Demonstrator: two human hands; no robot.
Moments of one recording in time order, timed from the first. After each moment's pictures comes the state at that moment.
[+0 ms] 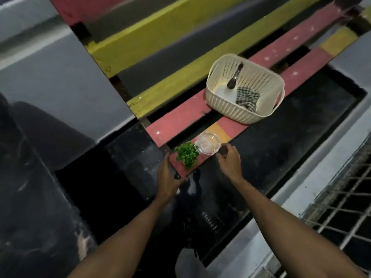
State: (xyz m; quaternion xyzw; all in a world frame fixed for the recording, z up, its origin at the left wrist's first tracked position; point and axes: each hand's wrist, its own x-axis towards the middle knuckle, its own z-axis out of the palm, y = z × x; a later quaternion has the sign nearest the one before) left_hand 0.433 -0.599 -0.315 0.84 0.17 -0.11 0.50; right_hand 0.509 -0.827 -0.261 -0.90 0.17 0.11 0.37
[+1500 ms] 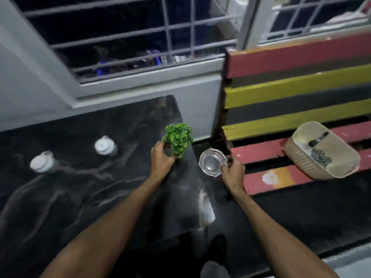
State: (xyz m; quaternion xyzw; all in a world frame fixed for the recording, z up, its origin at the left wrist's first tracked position) left_hand 0.316 -0.314 -0.039 0.82 0.29 0.19 0.46; right_hand 0.405 -0.542 -0.067 -0.89 -0.01 0.07 0.44
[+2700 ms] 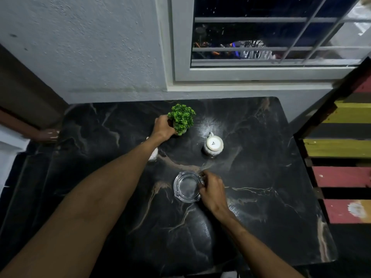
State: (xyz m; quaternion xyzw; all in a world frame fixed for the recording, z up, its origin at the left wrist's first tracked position) left_hand 0.195 0.109 -0.076 0.80 0.40 0.06 0.43; right_hand 0.166 -0.168 -0.081 -0.88 -0.26 0.20 0.34
